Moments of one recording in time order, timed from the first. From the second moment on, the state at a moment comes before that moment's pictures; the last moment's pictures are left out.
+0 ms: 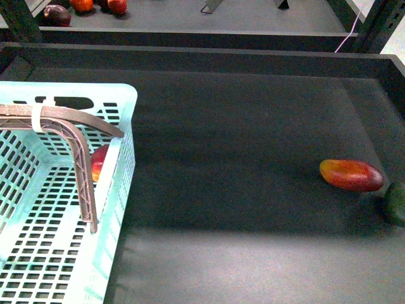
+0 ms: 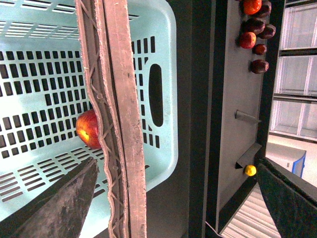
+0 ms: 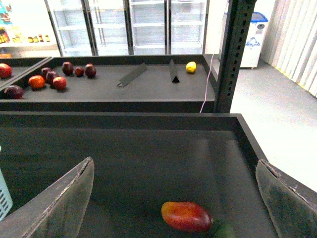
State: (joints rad) left arm -0.05 1.26 0.59 0.04 -0.18 -1.49; right arm 0.00 0.01 0.02 0.00 0.00 0.00
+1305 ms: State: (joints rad) left arm 0.00 0.44 0.02 0.43 0.00 -0.01; right arm 0.00 0.00 0.02 0.00 0.00 0.00
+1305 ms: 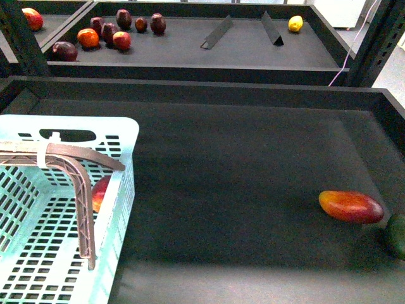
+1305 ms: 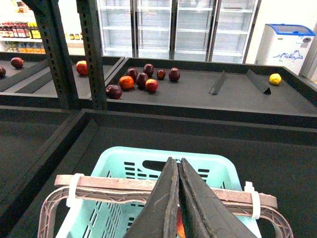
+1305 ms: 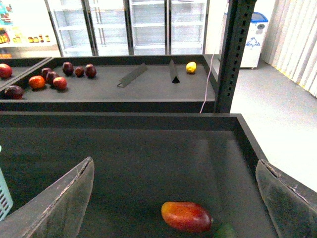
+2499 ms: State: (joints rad) left arm 0.00 0.01 0.02 0.00 0.00 -0.01; right arm 0.00 0.00 0.02 0.00 0.00 0.00
